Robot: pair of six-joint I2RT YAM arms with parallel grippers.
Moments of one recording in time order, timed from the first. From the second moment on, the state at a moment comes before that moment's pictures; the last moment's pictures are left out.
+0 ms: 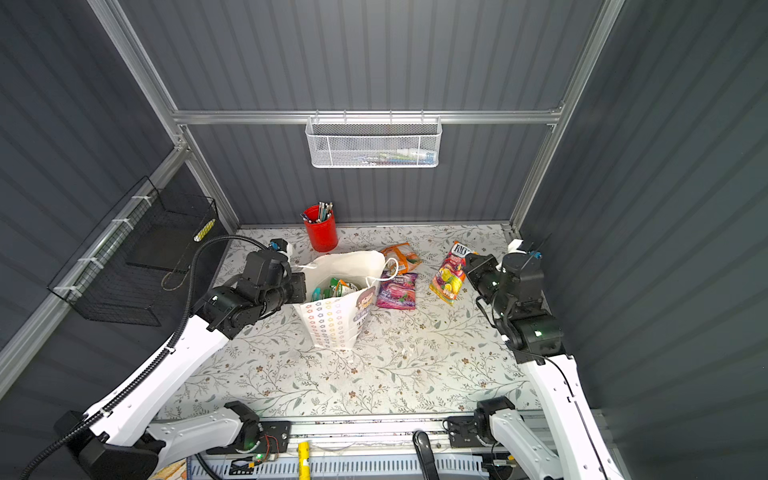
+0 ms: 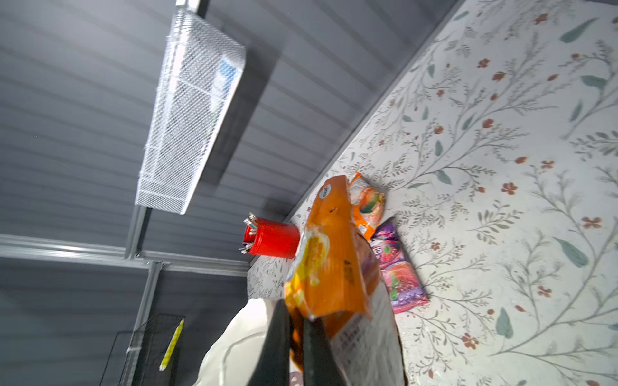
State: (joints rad) left arm -0.59 1.15 1.21 -0.79 -0.23 -0.43; right arm 0.23 0.86 1.15 -0.58 -0.02 1.04
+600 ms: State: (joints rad) left arm -0.59 1.17 1.22 -0.79 -0.22 -0.44; right arm 0.74 1.37 1.81 -0.58 0.17 0.90
